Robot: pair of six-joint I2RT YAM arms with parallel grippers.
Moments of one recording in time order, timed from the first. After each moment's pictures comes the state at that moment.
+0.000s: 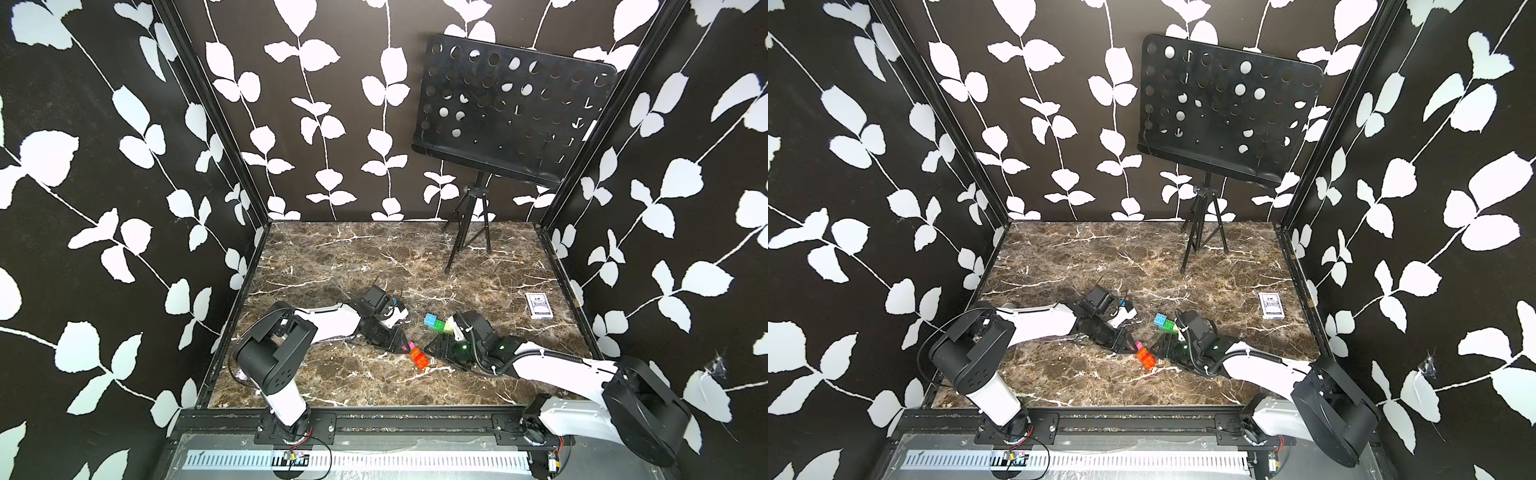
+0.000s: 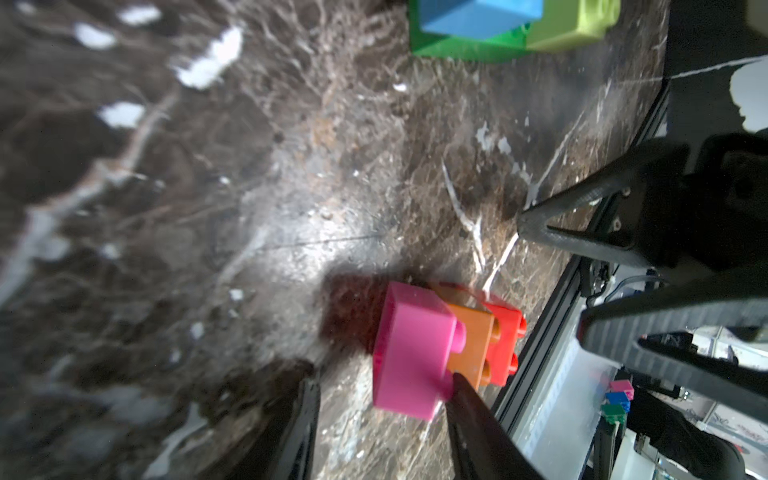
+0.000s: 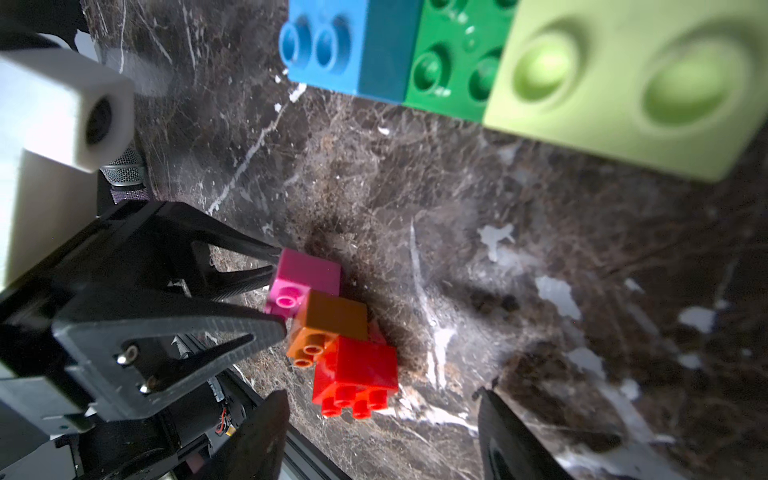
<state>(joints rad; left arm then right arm) -0.68 1.68 0.82 -0.34 0.64 -0.27 0.76 1.24 0.46 -0.10 -0.33 1.06</state>
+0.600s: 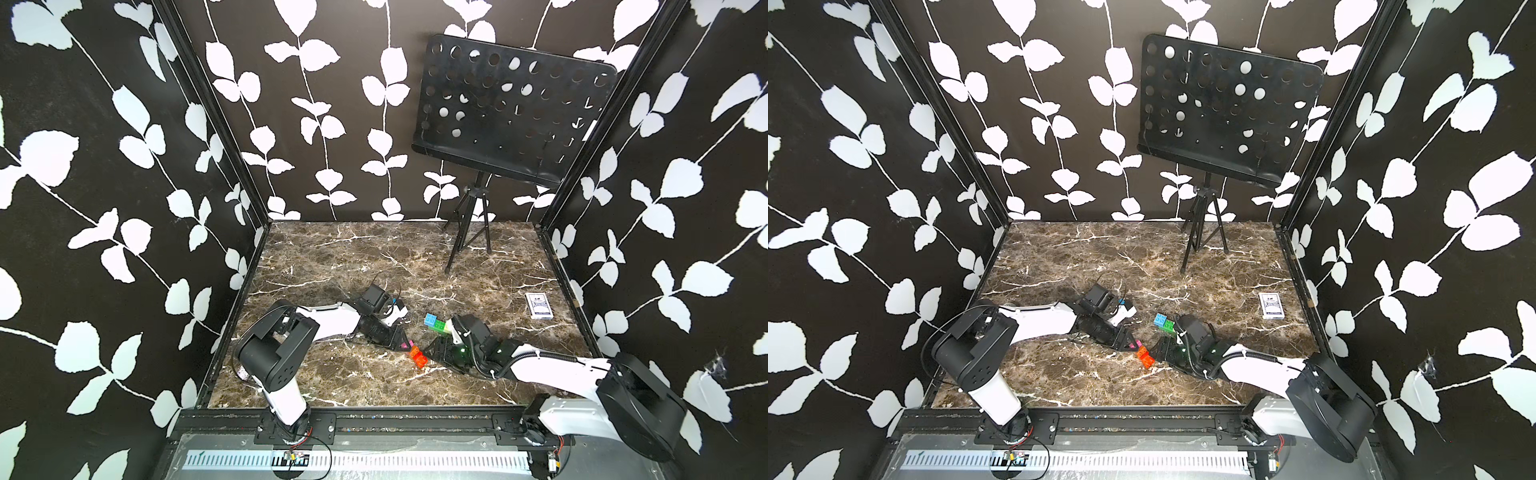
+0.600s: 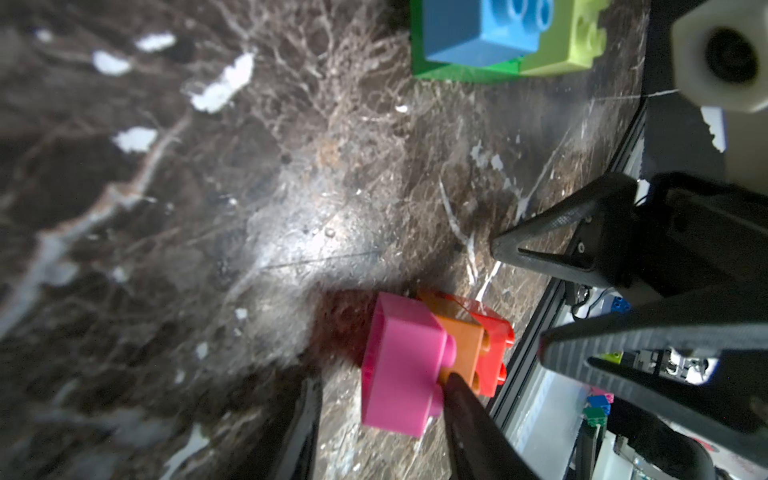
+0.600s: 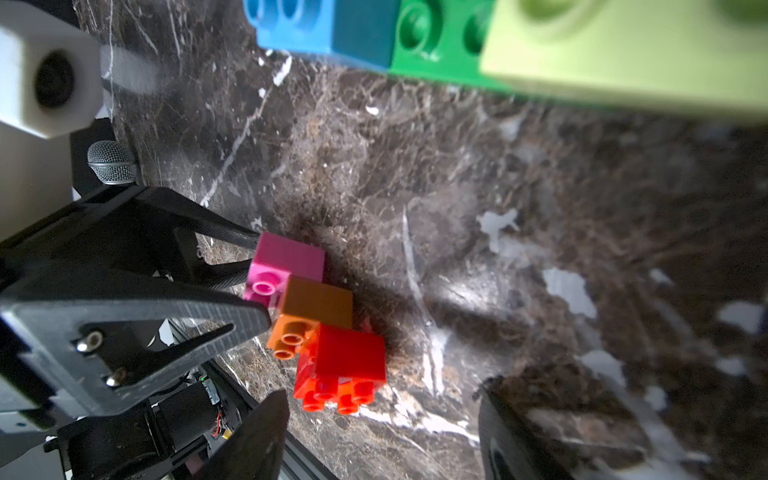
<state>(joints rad) -0.67 1.70 0.82 -0.31 0.67 -0.29 0.79 1.27 0.43 -0.04 -0.31 1.09</state>
